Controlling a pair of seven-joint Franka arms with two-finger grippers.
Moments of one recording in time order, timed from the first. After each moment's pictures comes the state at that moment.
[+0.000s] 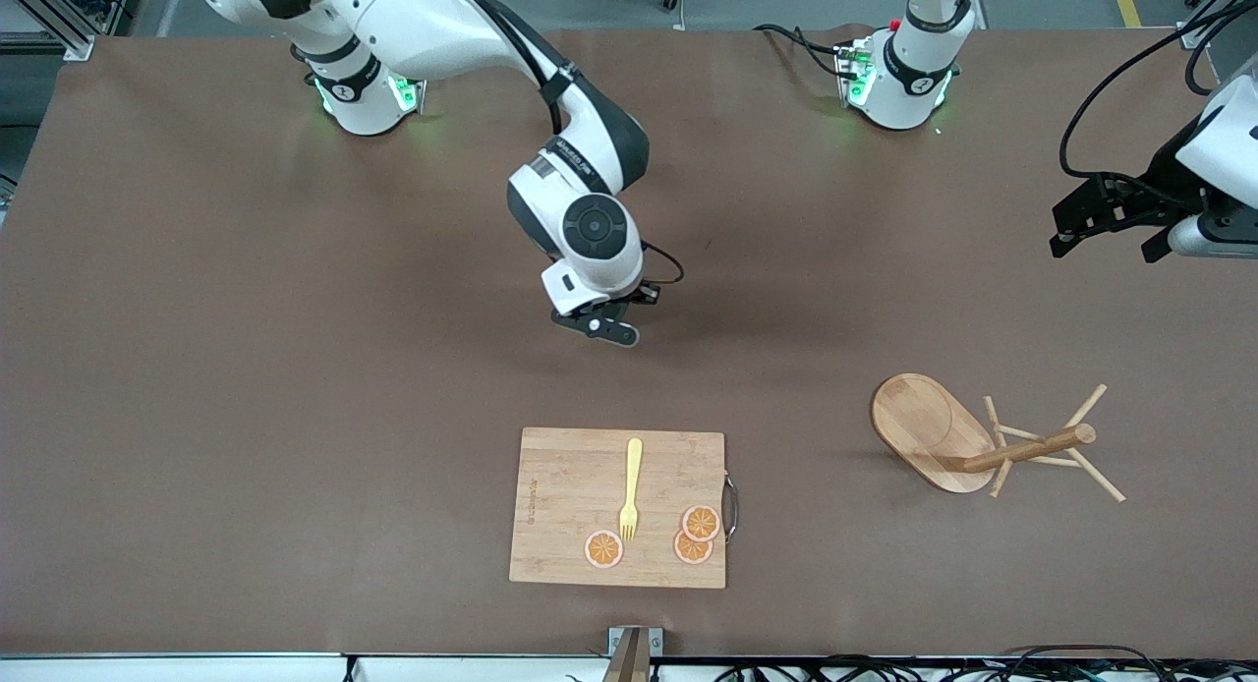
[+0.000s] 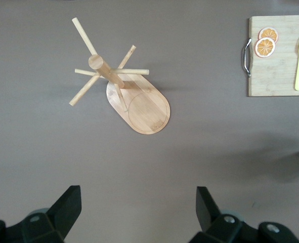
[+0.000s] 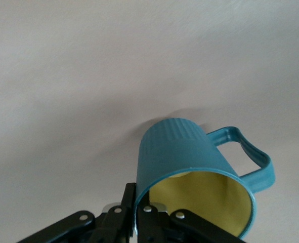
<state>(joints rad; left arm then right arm) 0.01 -0.02 -0.09 -1.58 -0.03 1.67 -0.02 0.74 0.70 0.07 -1.43 0.15 2.04 1.05</state>
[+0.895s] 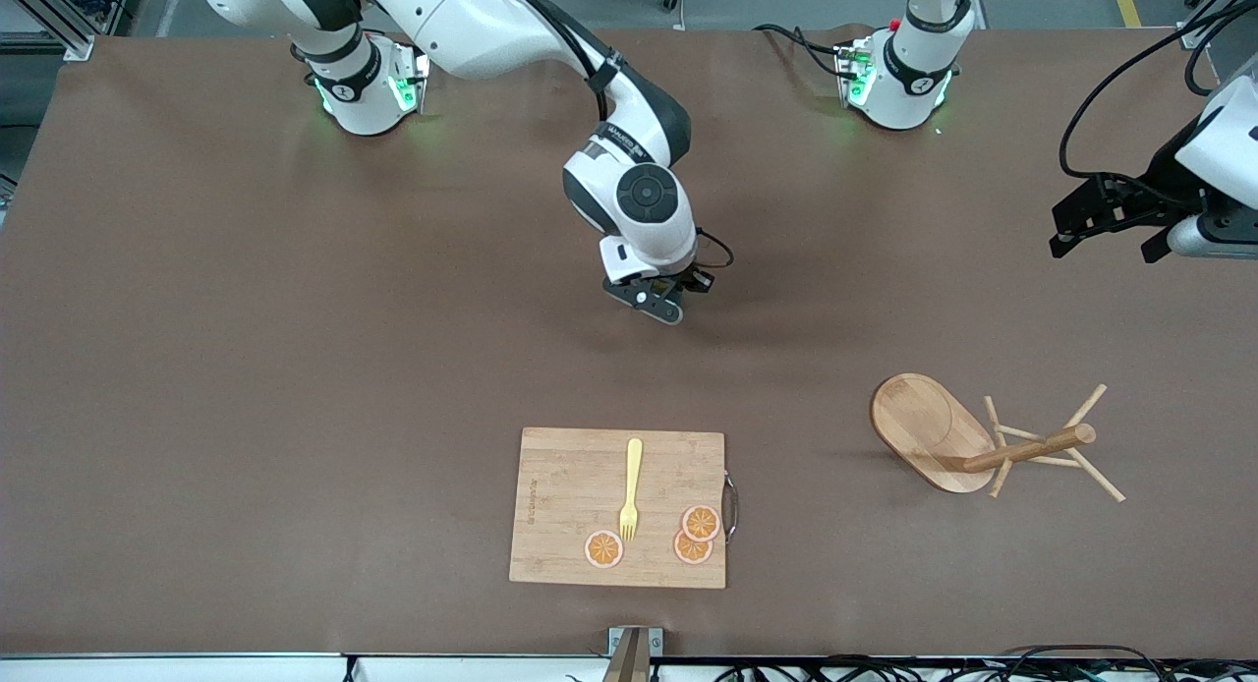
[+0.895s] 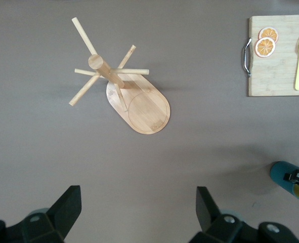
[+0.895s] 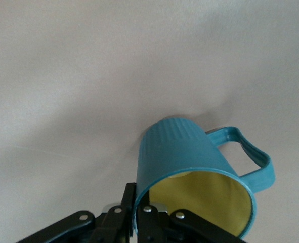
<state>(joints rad) 0.01 -0.01 -0.09 -1.58 -0.03 1.67 -0.02 0.85 0.78 0.07 -1.38 0.18 2.21 1.31</state>
